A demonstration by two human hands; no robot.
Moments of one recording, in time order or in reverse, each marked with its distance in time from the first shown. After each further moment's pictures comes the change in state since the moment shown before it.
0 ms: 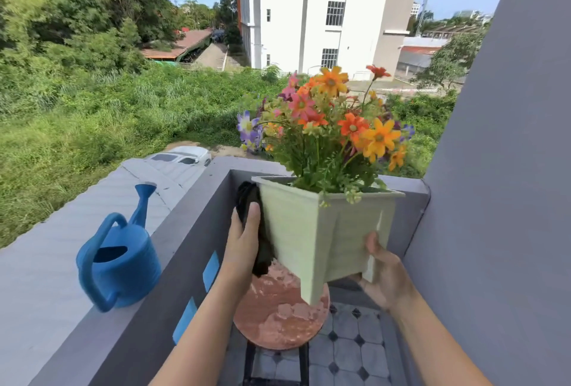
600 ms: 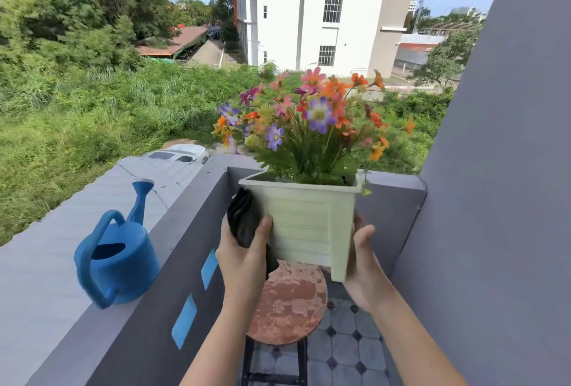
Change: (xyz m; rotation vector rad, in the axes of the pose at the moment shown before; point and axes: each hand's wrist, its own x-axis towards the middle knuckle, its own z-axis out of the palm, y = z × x) left_hand -0.043 0.005 0.013 0.032 0.246 0.305; right_hand -0.001 0.014 0.027 -0.182 -0.029 -0.147
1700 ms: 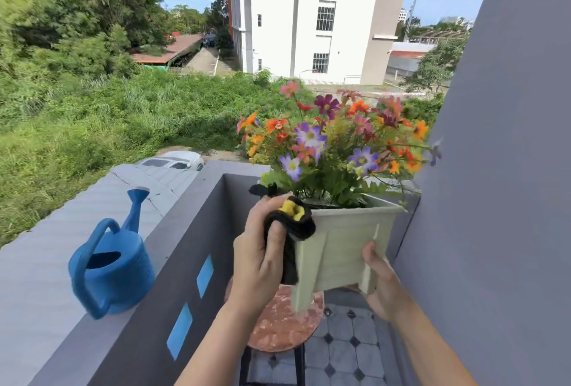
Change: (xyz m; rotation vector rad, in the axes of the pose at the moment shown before) left_hand 0.008 0.026 0.009 0.148 -0.280 0.431; right_hand -0.007 -0.001 -0.032 0.027 0.100 0.057
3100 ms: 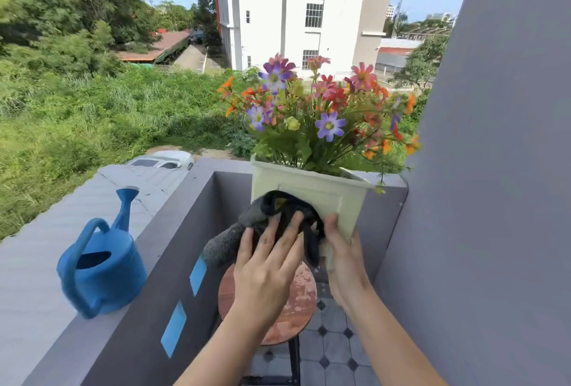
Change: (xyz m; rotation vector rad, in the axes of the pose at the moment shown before) left_hand -0.036 -0.050 0.014 0.990 0.013 0.621; right_hand 0.015 0.011 0.069 0.013 0.232 -0.237
